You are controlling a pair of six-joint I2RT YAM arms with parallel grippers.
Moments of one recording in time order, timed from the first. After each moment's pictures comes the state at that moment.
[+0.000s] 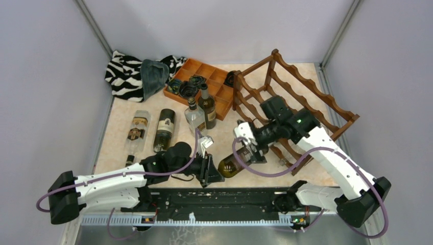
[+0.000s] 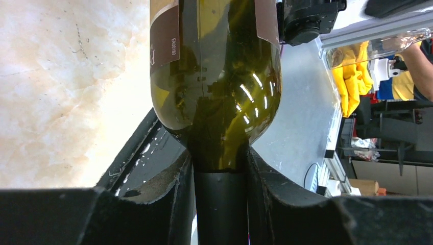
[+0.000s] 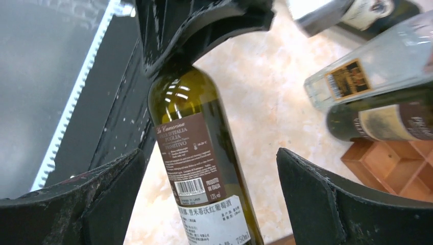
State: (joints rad) left arm -1.13 0.96 0.49 0.04 0.30 -0.80; right arm 0.66 1.12 1.18 -1.12 -0.81 -1.12
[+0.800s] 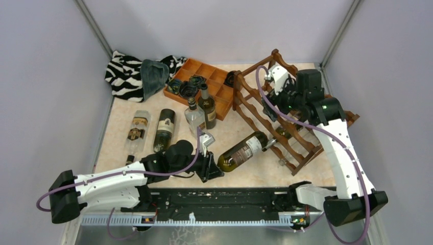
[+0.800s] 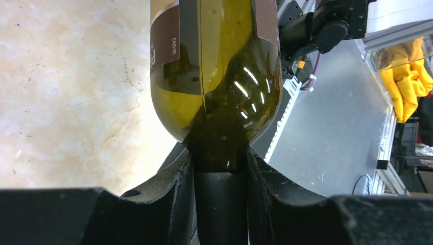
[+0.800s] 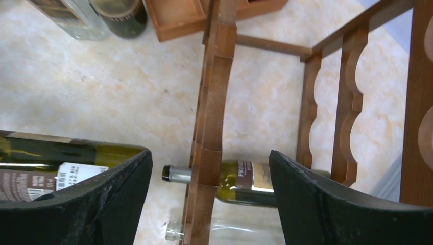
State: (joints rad) left arm -1.13 0.97 0.54 -0.01 0.20 -0.62; right arm 0.24 1.13 1.39 -0.90 -0.34 -0.44
